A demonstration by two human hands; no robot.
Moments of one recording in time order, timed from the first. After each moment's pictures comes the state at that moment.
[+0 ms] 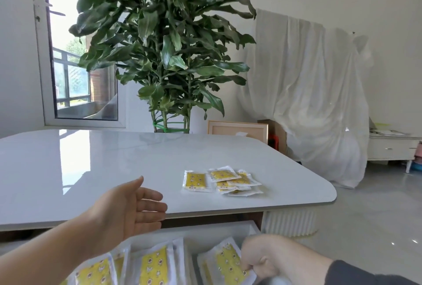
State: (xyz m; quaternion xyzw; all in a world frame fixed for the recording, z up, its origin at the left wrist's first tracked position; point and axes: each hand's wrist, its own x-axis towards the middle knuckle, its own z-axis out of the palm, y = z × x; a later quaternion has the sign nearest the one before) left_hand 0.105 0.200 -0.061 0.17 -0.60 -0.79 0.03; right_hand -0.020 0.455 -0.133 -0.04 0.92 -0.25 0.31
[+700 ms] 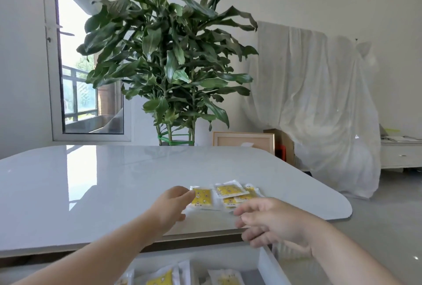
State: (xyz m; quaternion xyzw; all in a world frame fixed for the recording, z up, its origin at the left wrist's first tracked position) left_hand 0.028 0.225 -0.067 0.09 -0.81 -0.57 0.09; right_hand -0.001 0.471 -0.030 -0.22 0.80 -0.50 0.25
